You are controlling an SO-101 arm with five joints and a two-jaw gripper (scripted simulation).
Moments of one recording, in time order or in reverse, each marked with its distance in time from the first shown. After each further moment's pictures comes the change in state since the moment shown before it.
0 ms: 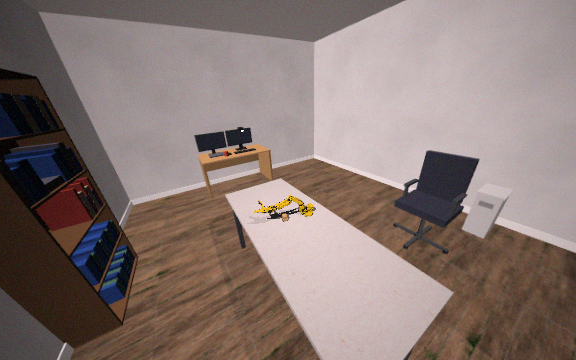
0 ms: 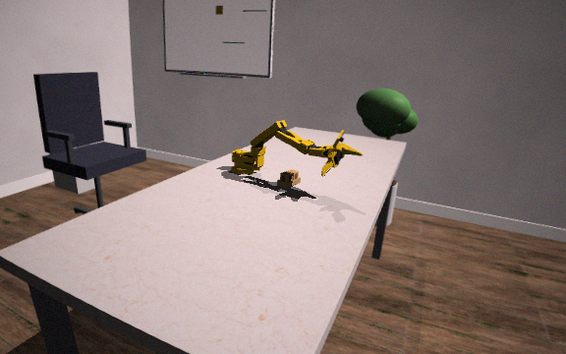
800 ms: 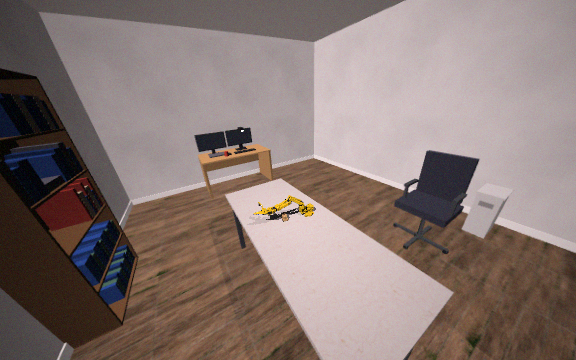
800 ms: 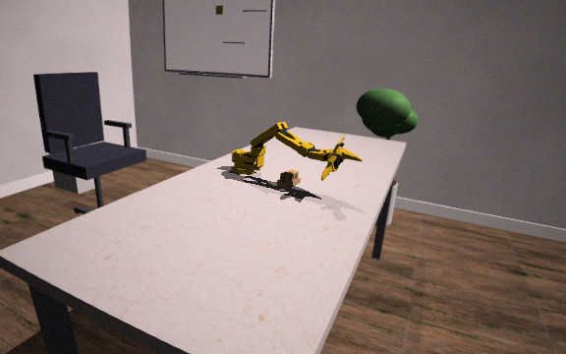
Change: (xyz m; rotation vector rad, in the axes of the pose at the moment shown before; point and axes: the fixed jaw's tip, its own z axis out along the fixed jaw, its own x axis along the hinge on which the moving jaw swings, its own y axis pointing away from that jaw) arm 0.015 -0.009 -0.001 0.023 0.040 0.000
